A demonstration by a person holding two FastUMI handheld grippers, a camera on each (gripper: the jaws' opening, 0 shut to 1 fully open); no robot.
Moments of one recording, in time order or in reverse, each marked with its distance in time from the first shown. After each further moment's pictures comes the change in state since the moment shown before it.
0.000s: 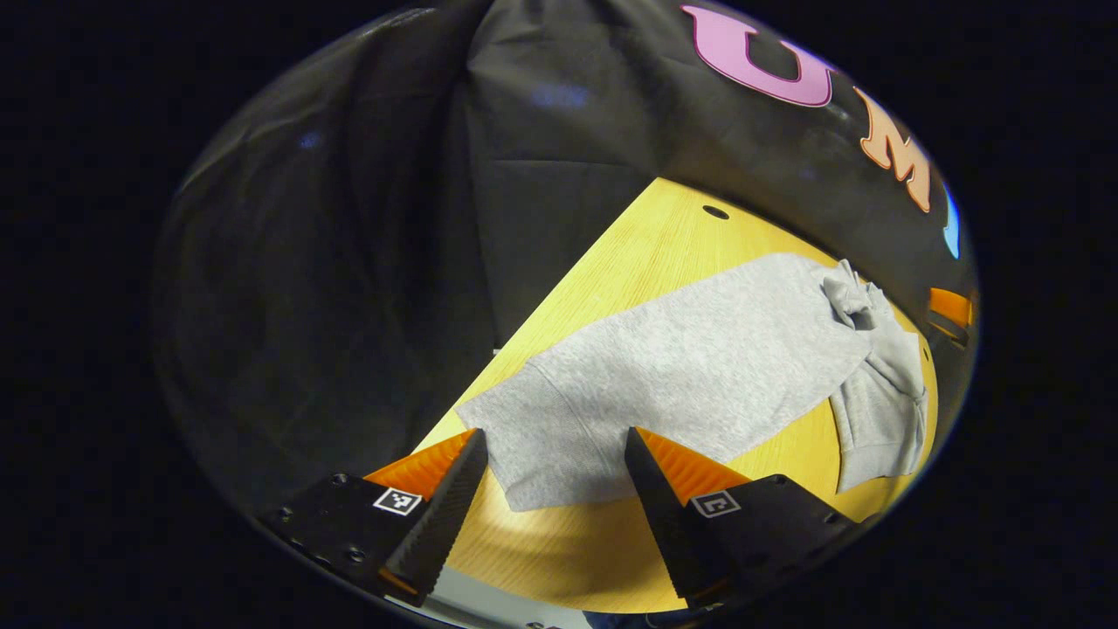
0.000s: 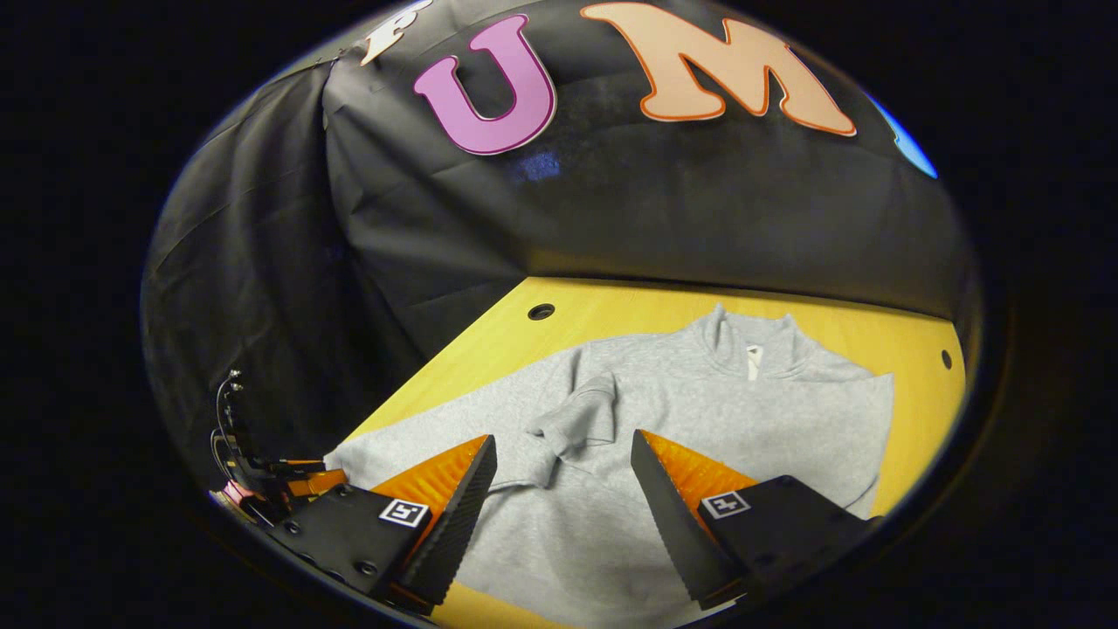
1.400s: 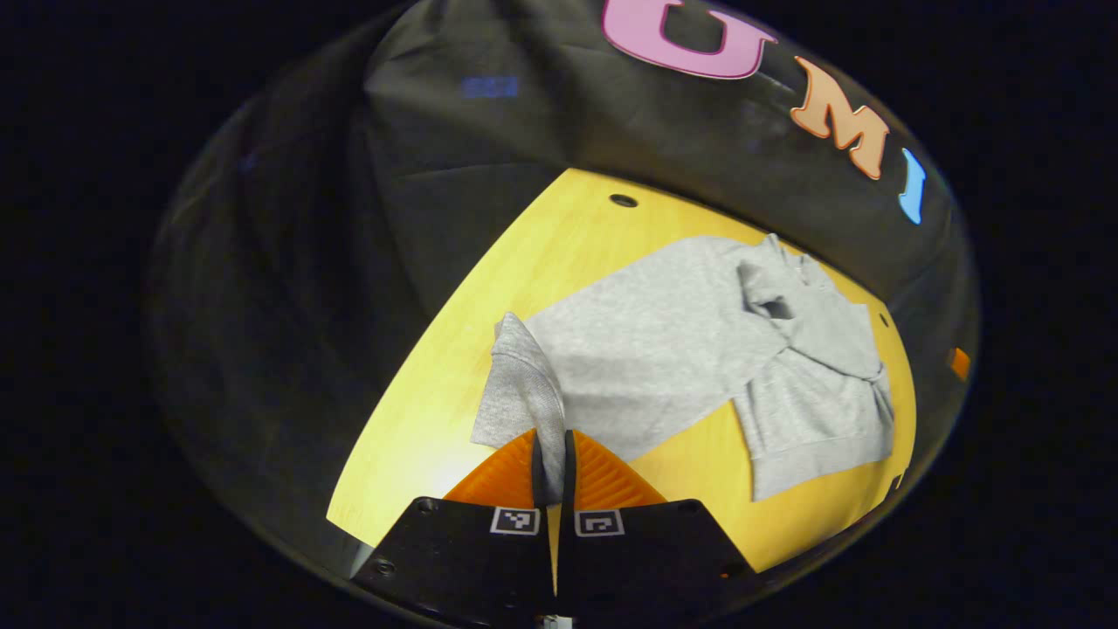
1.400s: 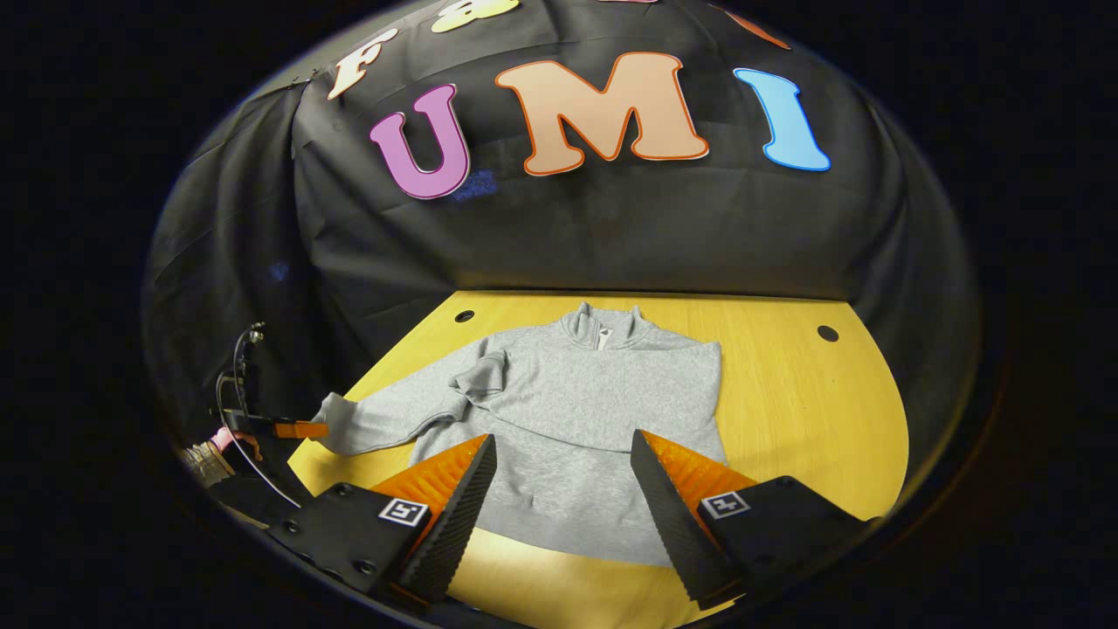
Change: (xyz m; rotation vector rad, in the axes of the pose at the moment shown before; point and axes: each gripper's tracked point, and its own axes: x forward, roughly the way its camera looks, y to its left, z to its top) left arm -0.039 -0.117 0.039 0.128 0.053 -0.219; right arm -0.189 -0.099 -0.024 0.081 -0.047 -0.197
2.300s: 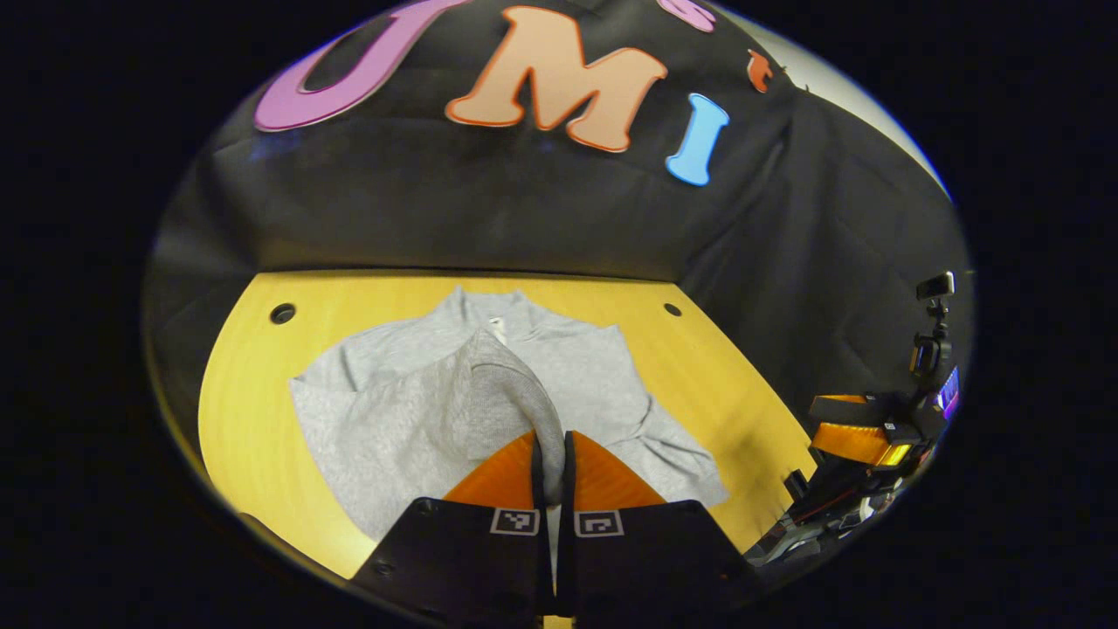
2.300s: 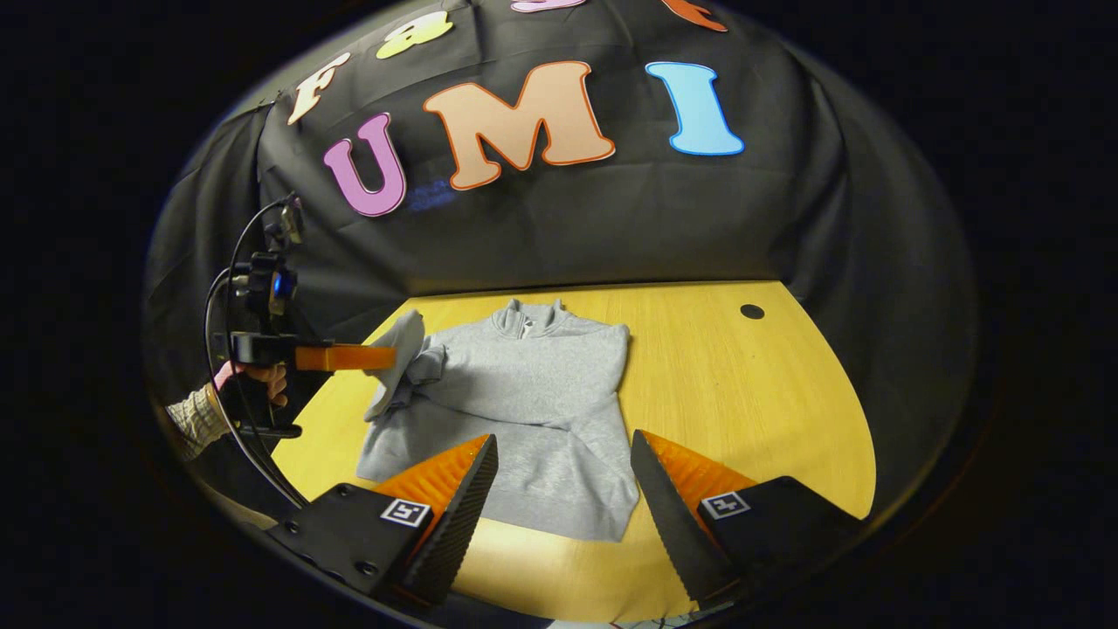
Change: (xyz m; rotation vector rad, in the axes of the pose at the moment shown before) left arm -0.002 -0.379 0.069 0.342 -0.067 -0.591; right arm -0.064 -0.114 -0.024 0.068 0.001 -0.103
